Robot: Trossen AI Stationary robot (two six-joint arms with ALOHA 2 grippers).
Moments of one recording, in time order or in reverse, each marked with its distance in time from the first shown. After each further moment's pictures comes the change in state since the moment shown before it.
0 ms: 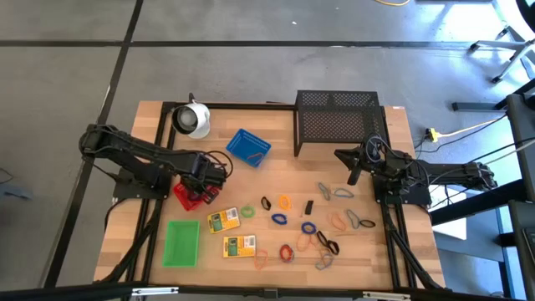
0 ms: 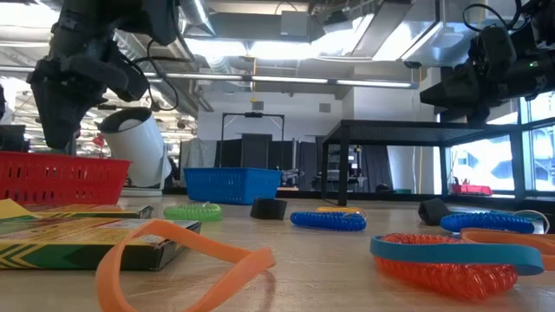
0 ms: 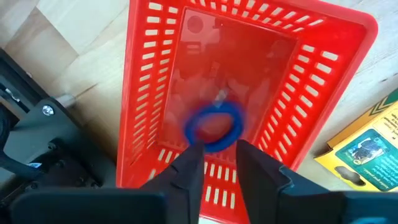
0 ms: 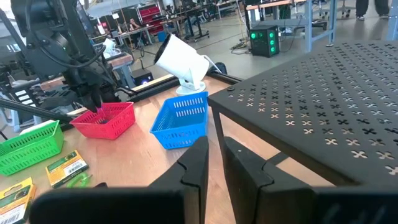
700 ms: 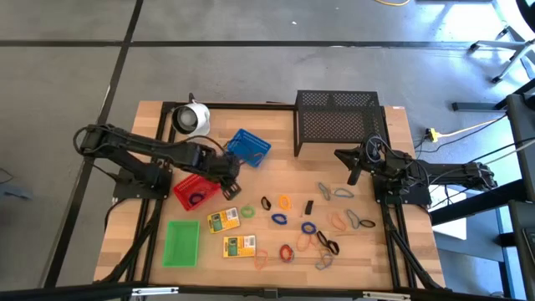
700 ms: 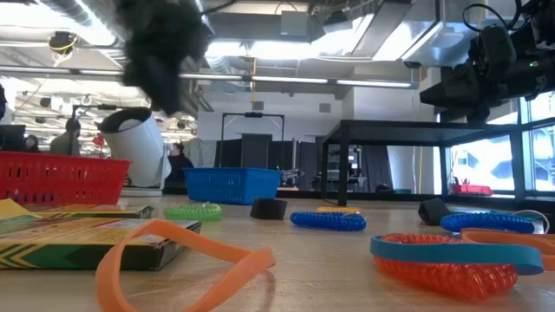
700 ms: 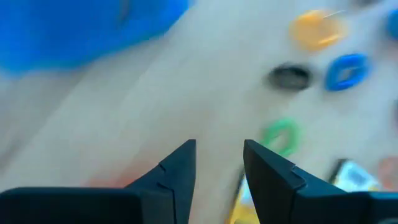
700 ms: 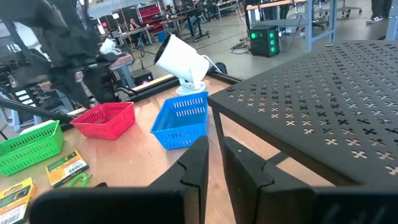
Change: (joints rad) left arm 0.041 0.010 0.151 0.421 -0.147 0.391; right arm 0.000 0.000 0.000 0.000 0.000 0.000
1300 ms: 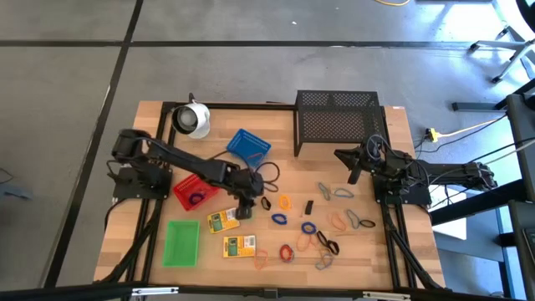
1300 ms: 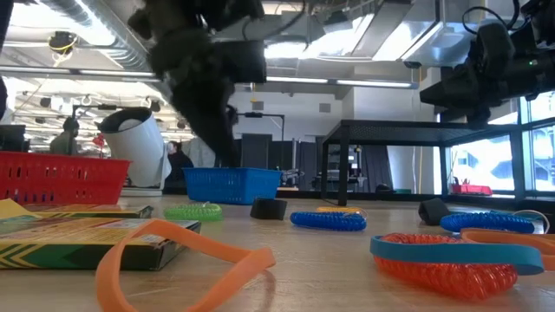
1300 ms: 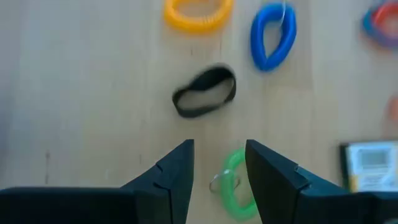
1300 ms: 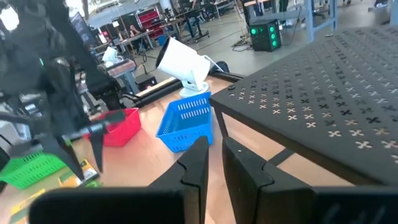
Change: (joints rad) left arm -0.036 0.331 -0.001 0.387 0.182 0.505; right arm 0.000 0.000 0.000 0.004 0.000 0.094
